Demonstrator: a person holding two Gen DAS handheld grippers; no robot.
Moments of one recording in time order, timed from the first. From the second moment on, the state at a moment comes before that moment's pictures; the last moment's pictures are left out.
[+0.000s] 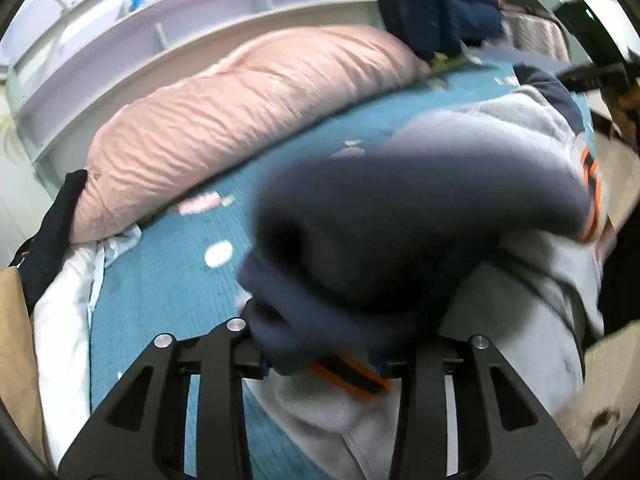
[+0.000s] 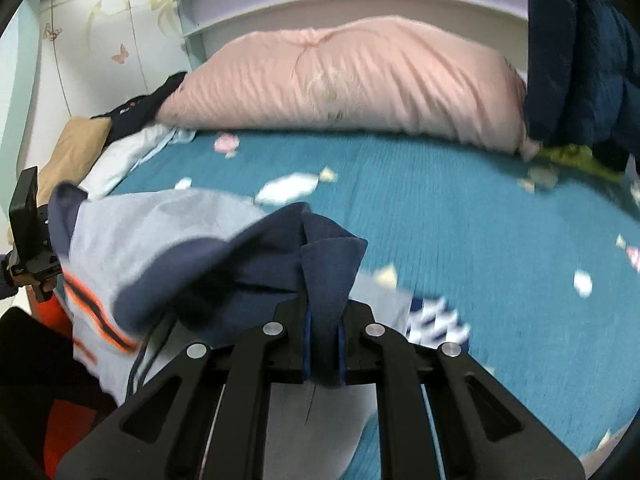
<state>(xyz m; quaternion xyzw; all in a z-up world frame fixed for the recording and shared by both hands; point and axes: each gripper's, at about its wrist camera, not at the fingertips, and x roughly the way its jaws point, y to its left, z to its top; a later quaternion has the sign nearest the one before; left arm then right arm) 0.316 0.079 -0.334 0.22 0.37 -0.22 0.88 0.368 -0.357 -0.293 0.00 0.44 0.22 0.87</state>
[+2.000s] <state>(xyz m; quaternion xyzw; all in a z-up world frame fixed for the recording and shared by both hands) 0.259 0.141 -0.284 -0.31 0.55 -0.02 0.77 0.267 -0.357 -0.304 0.48 0.51 0.04 0.71</state>
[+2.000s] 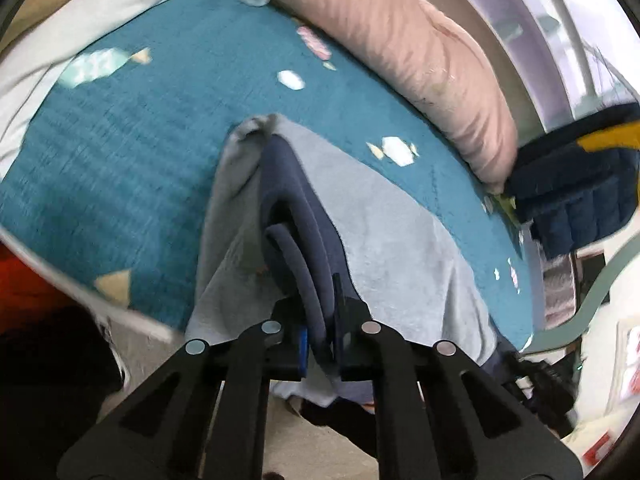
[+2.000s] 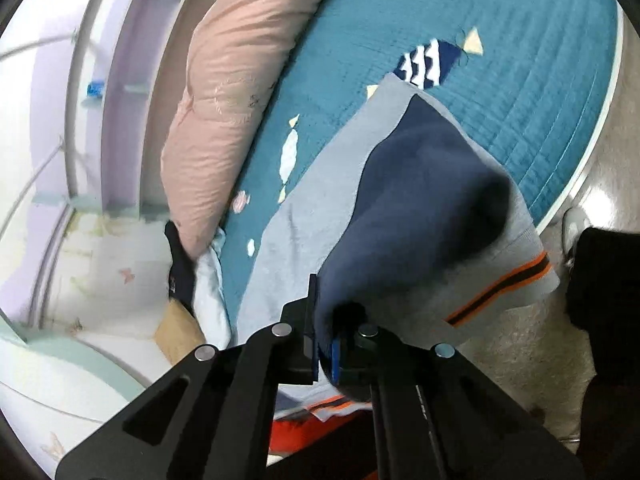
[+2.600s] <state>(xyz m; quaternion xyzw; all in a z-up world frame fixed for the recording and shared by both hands) 0.238 0.118 -0.259 -0.11 0.53 0.05 0.84 0.246 -0.372 -0.301 0.27 0.55 -0.10 0.79</state>
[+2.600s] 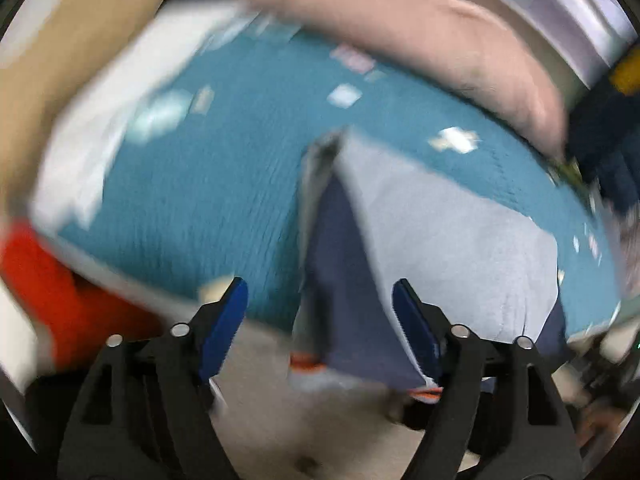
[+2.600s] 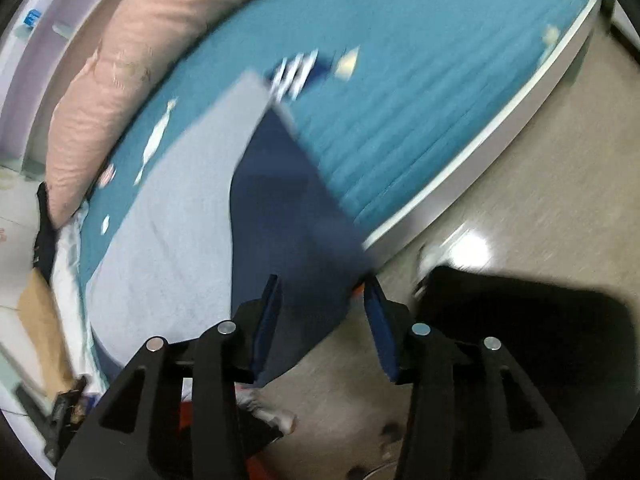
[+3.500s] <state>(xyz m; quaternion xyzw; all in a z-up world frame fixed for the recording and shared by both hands) 0.306 0.092 -0.353 -0.09 0.56 -0.02 0.83 0.379 -0.158 -0.343 0.09 0.57 0.16 0.80</state>
